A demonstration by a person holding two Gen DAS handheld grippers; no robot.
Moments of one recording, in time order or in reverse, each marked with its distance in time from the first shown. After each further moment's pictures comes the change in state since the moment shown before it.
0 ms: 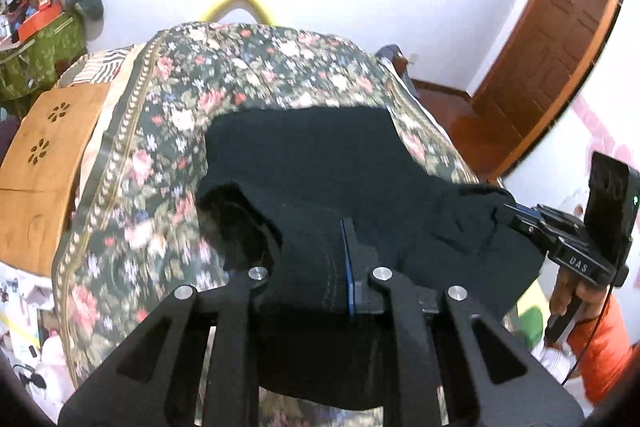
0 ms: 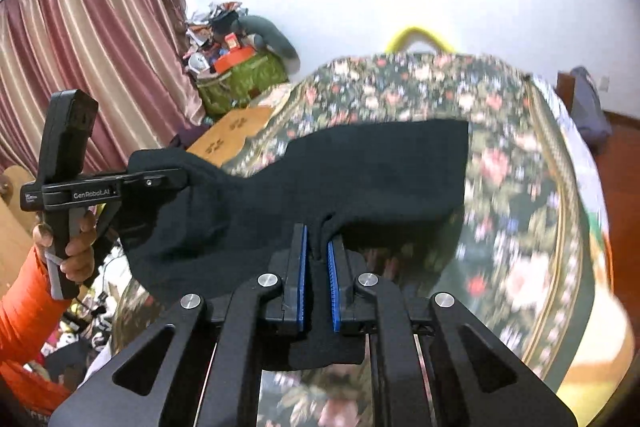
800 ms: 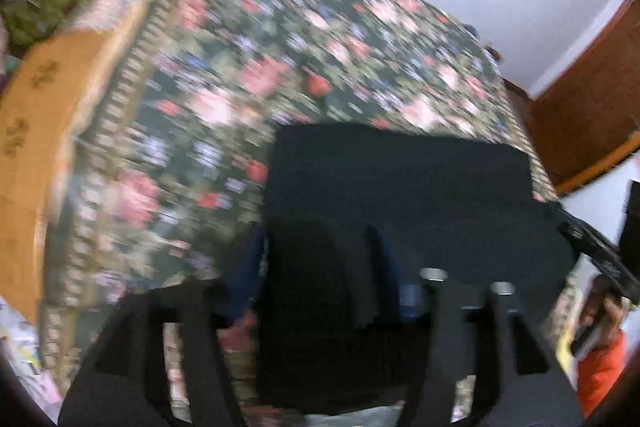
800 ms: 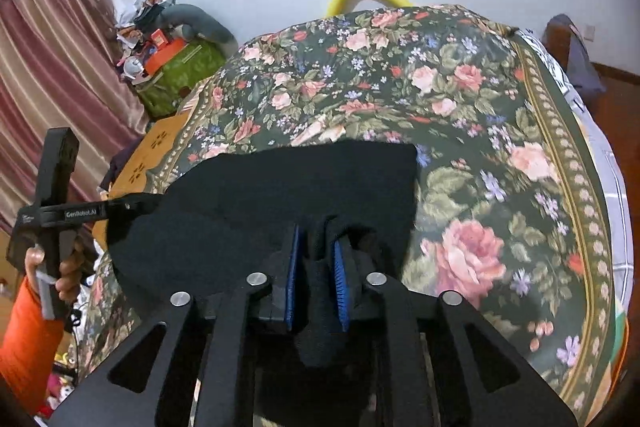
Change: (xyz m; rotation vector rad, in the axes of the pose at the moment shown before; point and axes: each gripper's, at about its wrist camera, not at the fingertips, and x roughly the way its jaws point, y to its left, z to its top) left arm 0.169 0.116 0.084 -0.149 0.164 0.146; right arm 0.133 -0.126 0.066 0.146 0.142 -0.074
